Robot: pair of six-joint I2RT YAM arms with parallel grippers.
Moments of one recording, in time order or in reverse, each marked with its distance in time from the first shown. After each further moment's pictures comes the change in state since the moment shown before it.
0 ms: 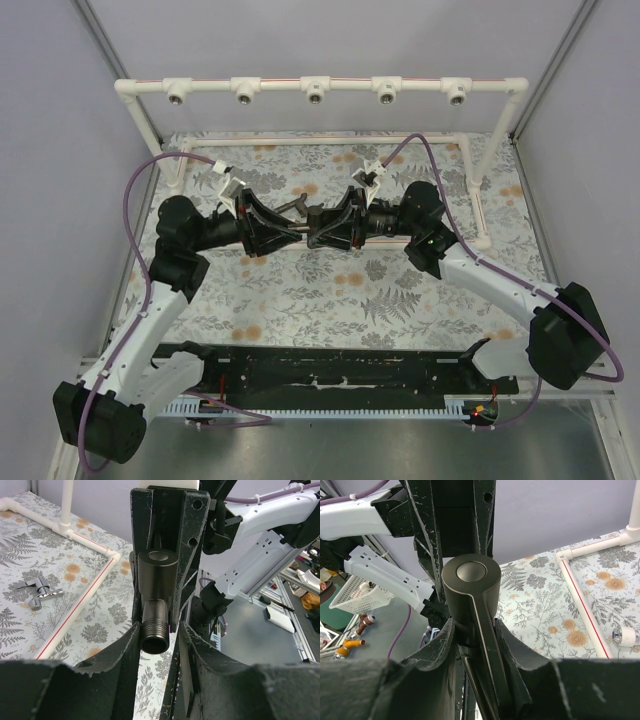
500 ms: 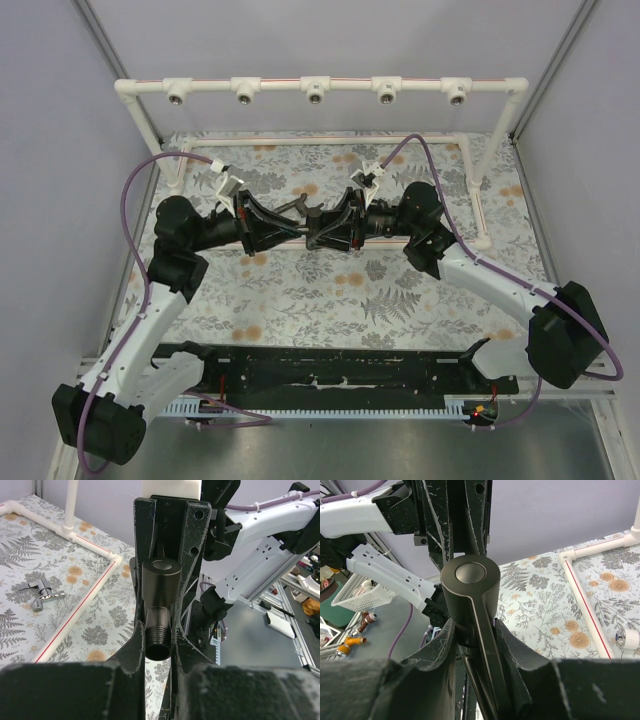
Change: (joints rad) left arm -0.003 -0.008 0.010 -0.005 -0.016 -0.014; right arm 0.010 0.008 0.000 0.010 -0.009 0.000
